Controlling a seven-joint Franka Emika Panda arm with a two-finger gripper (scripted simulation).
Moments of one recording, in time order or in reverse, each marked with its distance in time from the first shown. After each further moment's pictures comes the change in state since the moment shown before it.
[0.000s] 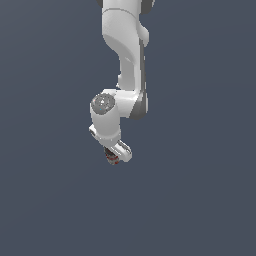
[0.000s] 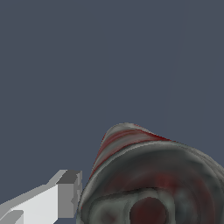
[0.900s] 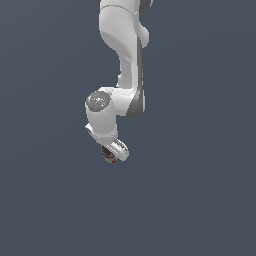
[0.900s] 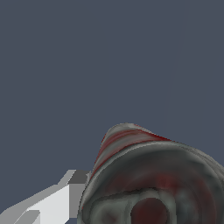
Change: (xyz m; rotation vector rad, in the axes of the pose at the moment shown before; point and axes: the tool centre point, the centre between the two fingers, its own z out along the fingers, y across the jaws) arm 0.005 0.011 -0.007 -0.001 -0.004 -0.003
